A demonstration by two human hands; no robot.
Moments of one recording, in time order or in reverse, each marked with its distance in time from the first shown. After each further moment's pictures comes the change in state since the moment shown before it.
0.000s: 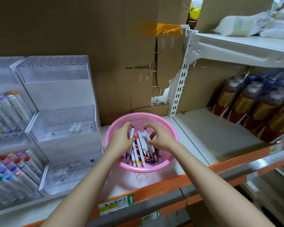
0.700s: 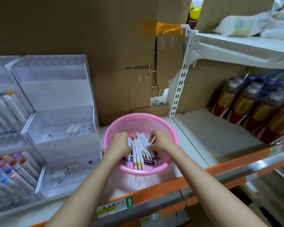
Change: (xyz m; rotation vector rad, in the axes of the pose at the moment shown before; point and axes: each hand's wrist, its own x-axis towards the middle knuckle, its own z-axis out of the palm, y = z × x) left_hand 0.005 -0.003 0.006 0.274 -0.149 -0.183; right_hand 0.003 0.004 0.006 -0.133 -0.071 0.174
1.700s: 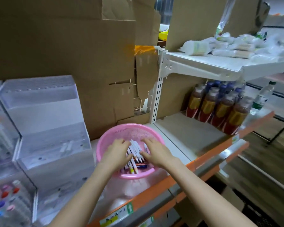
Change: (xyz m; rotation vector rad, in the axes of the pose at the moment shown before) left_hand -0.010 0.004 -0.016 0.274 -0.024 0.471; right_hand -0.050 -0.008 -0.001 -0.274 0.176 -0.025
